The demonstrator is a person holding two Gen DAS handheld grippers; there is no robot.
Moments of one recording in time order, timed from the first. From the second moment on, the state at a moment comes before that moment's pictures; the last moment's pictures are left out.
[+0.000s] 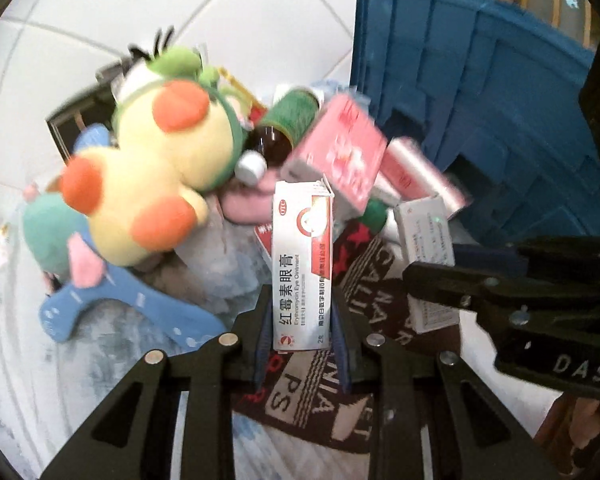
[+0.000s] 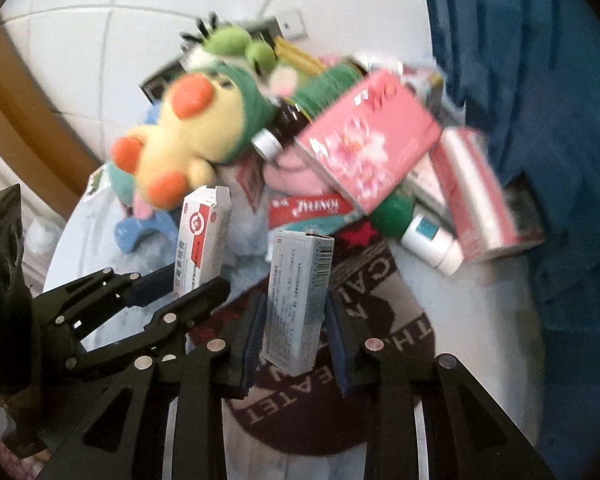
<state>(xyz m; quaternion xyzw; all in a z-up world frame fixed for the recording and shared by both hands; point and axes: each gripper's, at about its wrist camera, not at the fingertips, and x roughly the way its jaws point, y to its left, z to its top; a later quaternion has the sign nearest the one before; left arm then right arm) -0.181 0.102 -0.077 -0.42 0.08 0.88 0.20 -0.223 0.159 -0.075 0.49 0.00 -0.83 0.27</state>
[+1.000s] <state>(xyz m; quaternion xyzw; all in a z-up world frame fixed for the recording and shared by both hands) -0.084 0.236 0.124 -0.24 0.09 0.92 0.28 -0.114 0.306 0.166 0.25 0.03 -0.95 0.16</state>
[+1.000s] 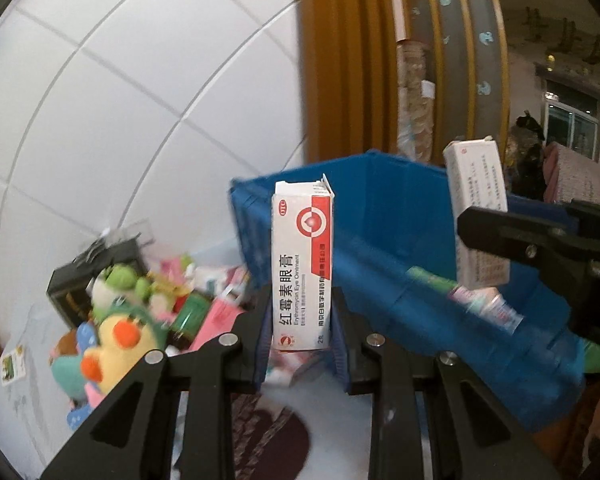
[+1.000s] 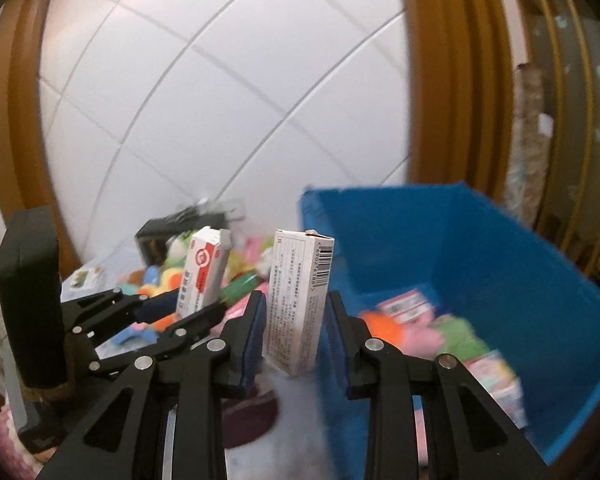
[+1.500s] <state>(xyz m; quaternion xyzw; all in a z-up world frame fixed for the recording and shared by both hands) -0.101 0.420 0.138 -0.31 0.15 0.88 0.32 -0.198 0.469 0.155 0.30 0.05 -0.95 0.11</state>
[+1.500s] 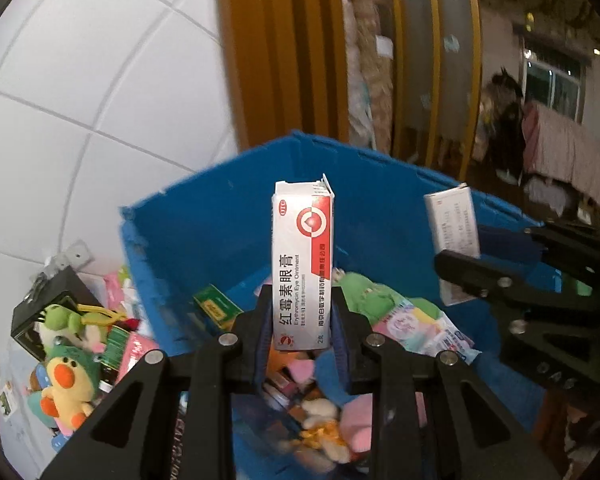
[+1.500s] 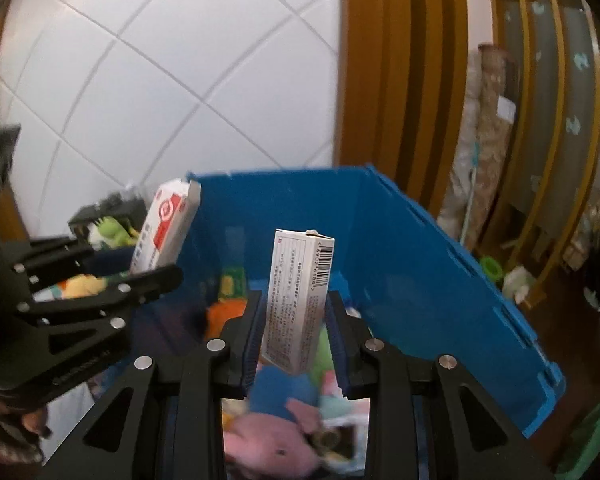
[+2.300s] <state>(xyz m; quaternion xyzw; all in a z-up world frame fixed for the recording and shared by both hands) -0.093 0.488 0.079 -0.43 0.27 0.81 0.29 -0.231 0.522 0.093 0.40 0.08 -0.90 0.15</state>
